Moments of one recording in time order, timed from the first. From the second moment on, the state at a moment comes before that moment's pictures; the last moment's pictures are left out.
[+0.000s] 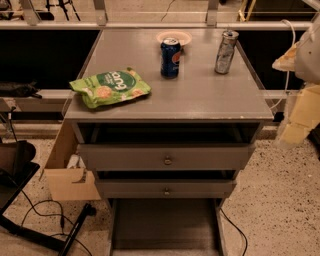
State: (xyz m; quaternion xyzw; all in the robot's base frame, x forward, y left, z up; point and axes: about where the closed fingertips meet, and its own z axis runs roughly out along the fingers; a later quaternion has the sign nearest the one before) arm 0.438 -0.217 0.976 -0.60 0.78 -0.03 0.16
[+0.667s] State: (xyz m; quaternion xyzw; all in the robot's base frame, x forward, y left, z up) arm 0.440 -0.216 0.978 -0.60 0.78 -0.03 0.17
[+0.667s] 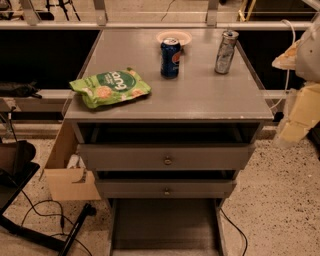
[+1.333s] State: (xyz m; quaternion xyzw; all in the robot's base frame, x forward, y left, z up) arm 0.475 -0.207 0.987 -0.56 0.78 0.02 0.28
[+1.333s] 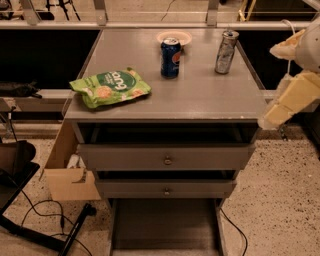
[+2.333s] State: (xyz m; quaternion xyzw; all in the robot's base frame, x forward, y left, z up) arm 0.525 -0.174 0.948 -0.46 0.77 0.18 0.42
